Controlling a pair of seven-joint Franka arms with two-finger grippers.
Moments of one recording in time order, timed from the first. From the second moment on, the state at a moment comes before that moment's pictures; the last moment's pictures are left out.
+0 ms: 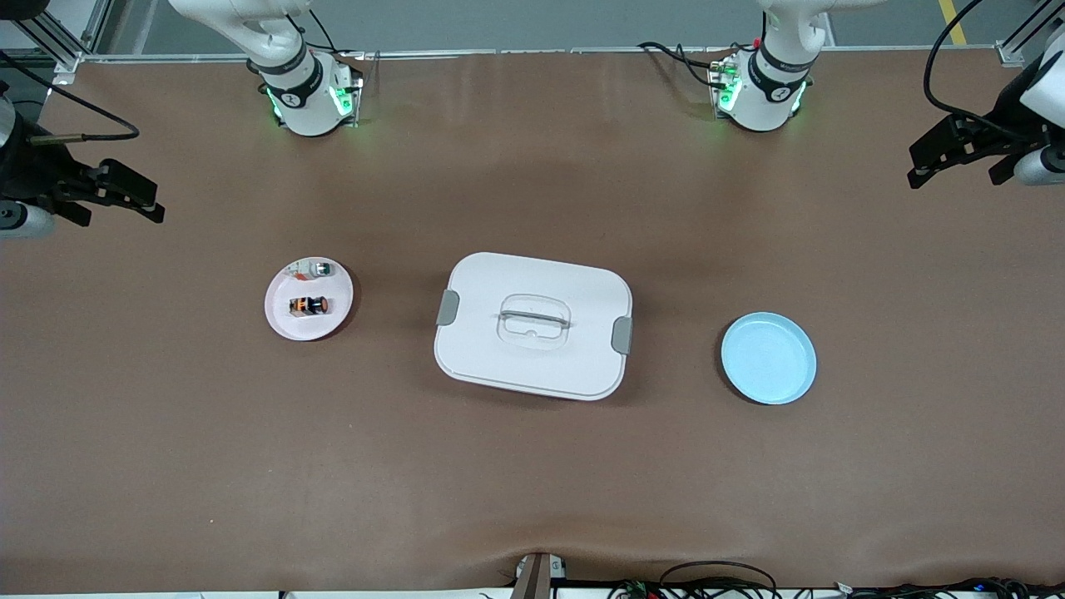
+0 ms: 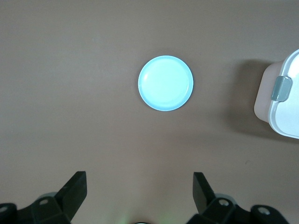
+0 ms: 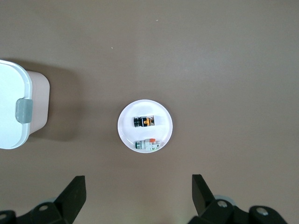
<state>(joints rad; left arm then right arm) 0.06 -0.09 -0.14 -1.56 0.01 1.49 -0.10 0.03 0.01 0.00 -1.51 0.04 1.49 0.02</state>
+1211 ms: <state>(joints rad) 0.06 -0.09 -0.14 -1.56 0.01 1.49 -0.10 0.03 0.02 0.00 -1.52 0.04 1.44 0.02</state>
